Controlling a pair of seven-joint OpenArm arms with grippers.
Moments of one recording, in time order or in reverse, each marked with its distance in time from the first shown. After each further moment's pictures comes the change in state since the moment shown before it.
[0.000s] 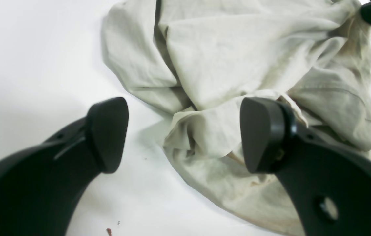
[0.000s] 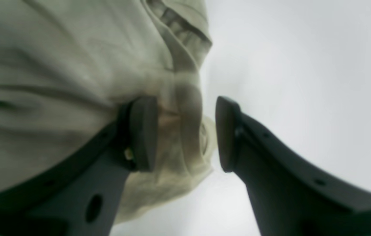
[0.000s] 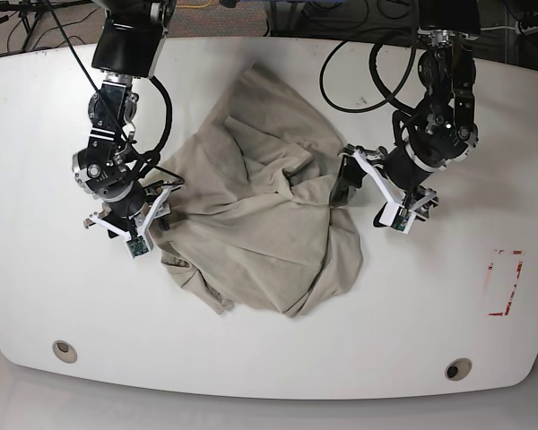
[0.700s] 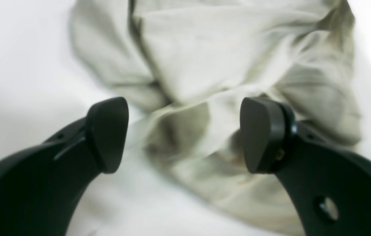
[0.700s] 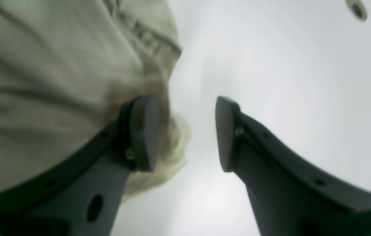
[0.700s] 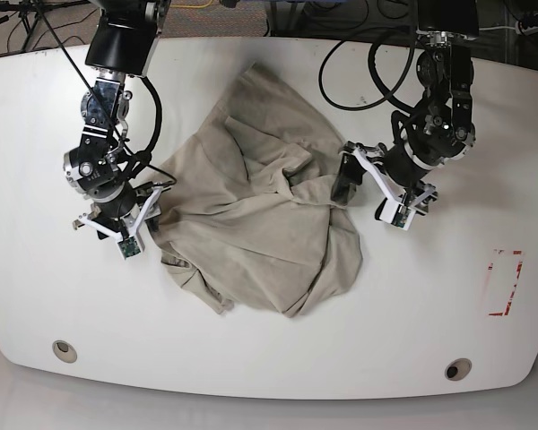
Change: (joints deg) left arm 0.0 0.1 0.1 -2.7 0.1 0.3 0.2; right arm -0.7 1.1 0.2 4.1 -0.2 0.0 -2.6
